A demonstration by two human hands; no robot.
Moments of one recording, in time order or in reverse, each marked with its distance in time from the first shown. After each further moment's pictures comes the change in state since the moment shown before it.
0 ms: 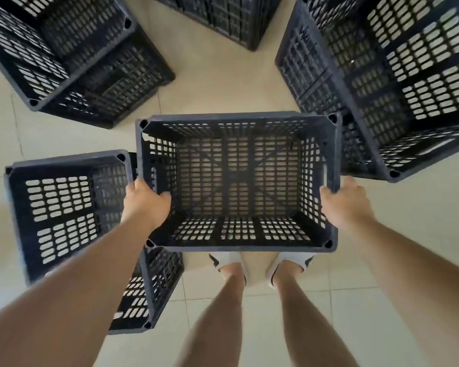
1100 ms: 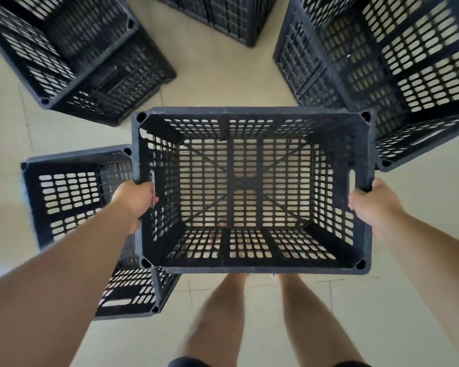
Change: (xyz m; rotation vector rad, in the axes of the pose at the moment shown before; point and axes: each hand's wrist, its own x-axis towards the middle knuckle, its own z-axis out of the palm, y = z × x) left_hand -0.009 -0.020 -0.029 -0.534 -0.086 -0.178; right_hand -0.011 0.043 -0.044 0.242 -0.038 0.119
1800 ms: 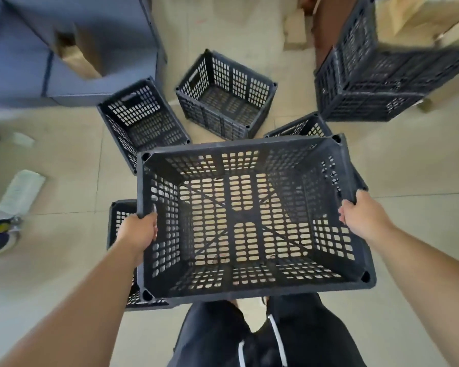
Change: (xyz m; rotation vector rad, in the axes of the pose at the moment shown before) left_hand -0.333 0.031 -0.219 -0.231 0.023 0.163; right_hand -0.317 -0.080 -0.278 -0.115 0.116 -0.363
